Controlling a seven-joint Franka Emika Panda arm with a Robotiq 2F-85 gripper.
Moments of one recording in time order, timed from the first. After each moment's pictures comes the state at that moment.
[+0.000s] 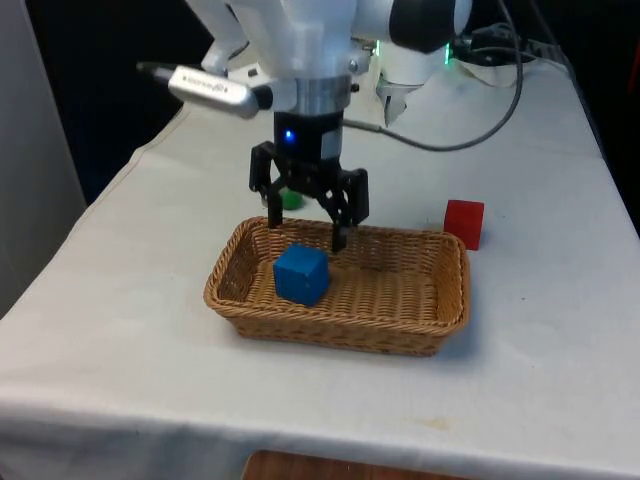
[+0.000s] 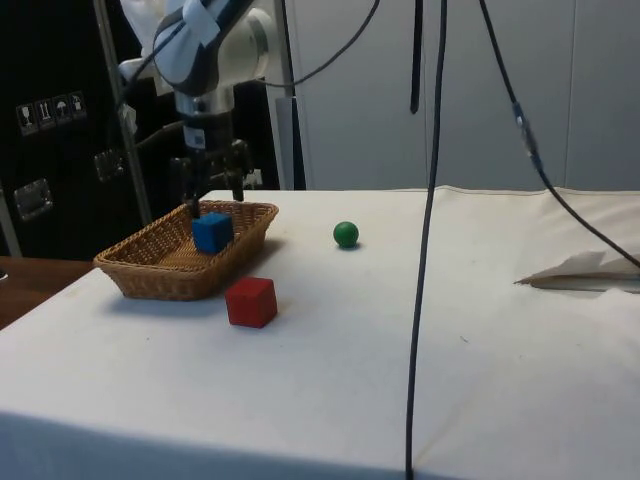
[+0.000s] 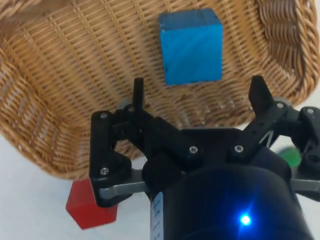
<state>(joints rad) 0.31 0.79 -0.54 -1.55 0.44 2.33 0.04</state>
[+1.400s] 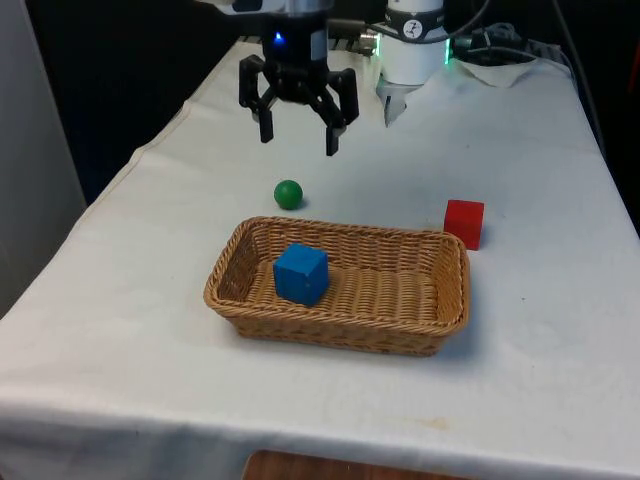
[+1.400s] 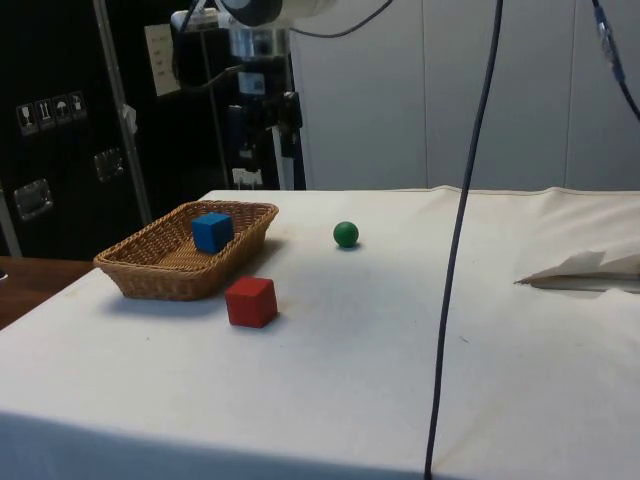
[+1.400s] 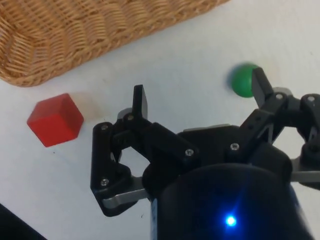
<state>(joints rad) 0.32 0.42 -0.56 -1.92 0.29 2.34 -0.11</state>
